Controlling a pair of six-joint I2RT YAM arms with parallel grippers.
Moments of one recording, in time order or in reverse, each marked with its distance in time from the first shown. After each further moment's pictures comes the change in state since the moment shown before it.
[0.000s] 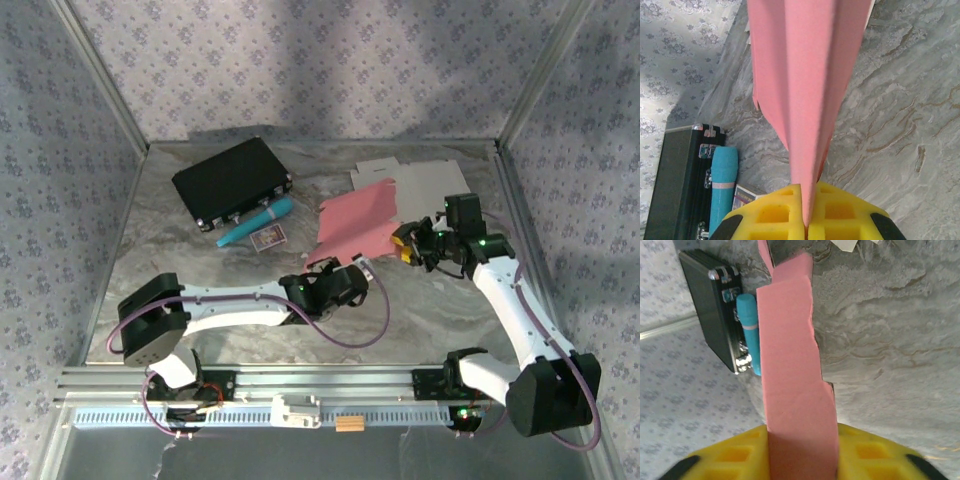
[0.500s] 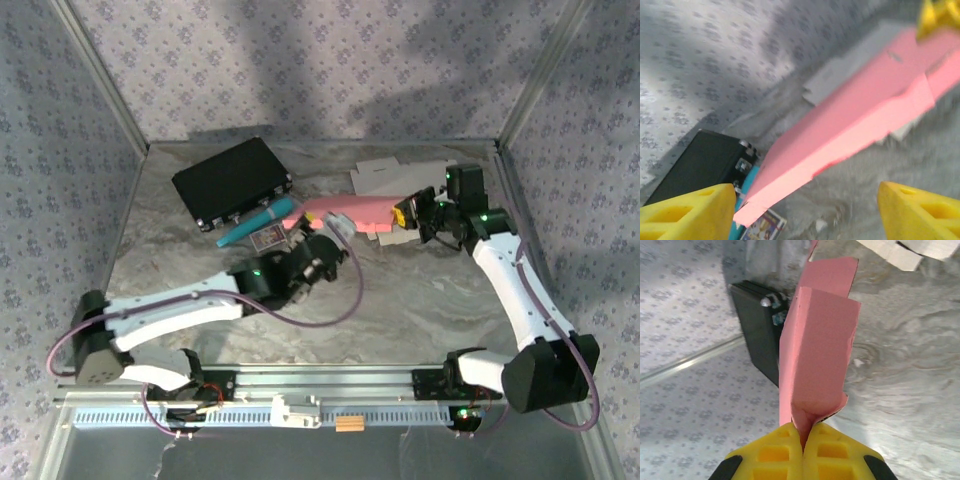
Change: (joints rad) left arm 0.061 -0.295 0.160 -0.098 -0.002 -0.236; right arm 0.006 0.132 0.258 0.018 0.040 0.212
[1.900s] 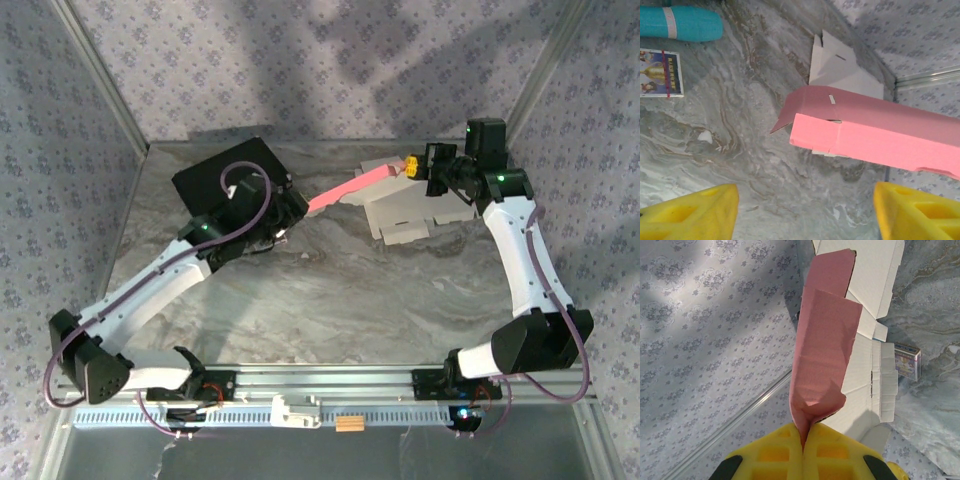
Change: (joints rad) left arm 0.431 -0.062 -0.003 -0.217 0.600 -1.176; right arm -0.093 0.170 0.336 -0.063 -0.029 0.358
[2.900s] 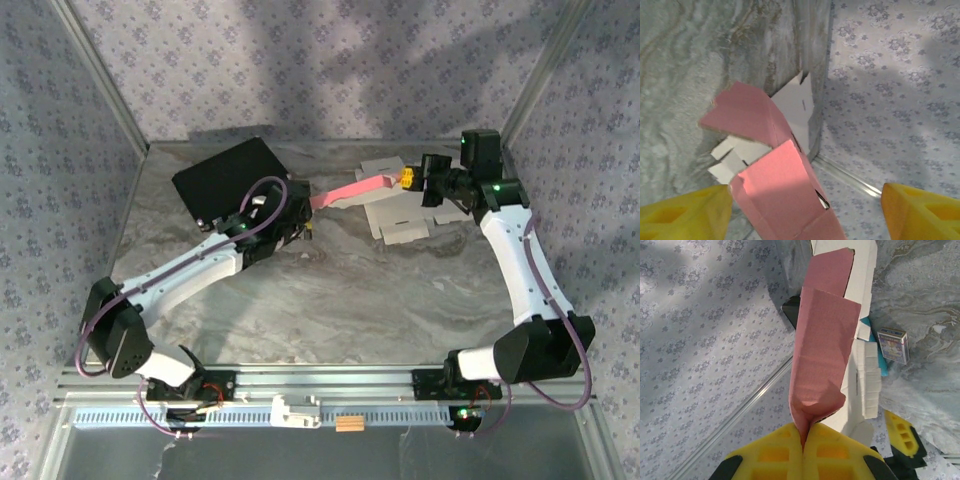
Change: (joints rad) left arm -0.054 0.210 0.010 0.266 -0.188 -0.864; right arm 0.021 -0.050 -0.098 0.018 -0.029 0.061
